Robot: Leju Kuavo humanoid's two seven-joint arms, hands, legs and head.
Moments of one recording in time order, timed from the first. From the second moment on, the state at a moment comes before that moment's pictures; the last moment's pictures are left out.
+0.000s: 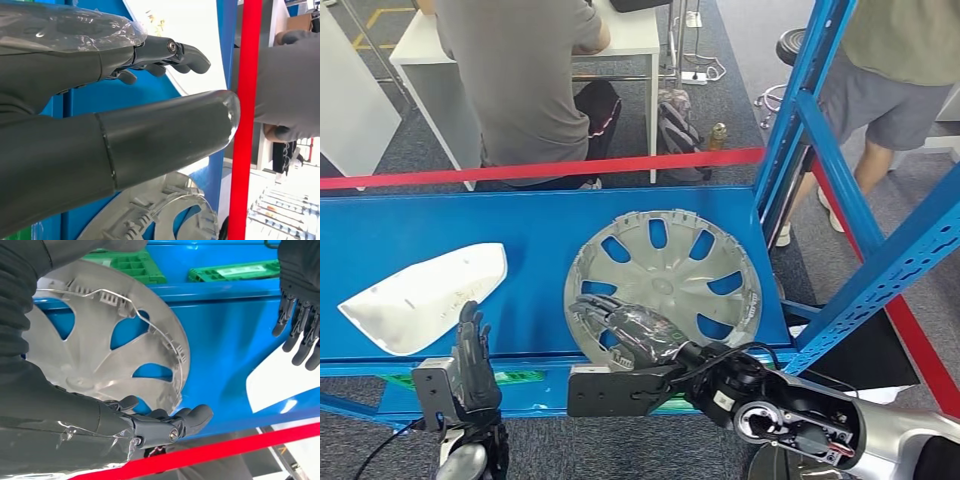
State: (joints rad) left arm -0.18 0.07 -0.71 -1.29 0.54 0.59 -0.53; right arm -0.42 -0.33 1.09 -1.91 0.30 0.08 0.45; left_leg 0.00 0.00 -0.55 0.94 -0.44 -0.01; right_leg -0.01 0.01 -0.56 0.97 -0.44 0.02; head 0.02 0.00
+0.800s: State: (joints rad) left arm -0.17 0.07 -0.71 -1.30 0.55 0.59 -0.54; right arm -0.44 -0.31 1.14 -1.86 0.30 0.06 0.44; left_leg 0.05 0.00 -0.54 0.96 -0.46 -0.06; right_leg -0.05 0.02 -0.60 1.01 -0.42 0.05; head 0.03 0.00
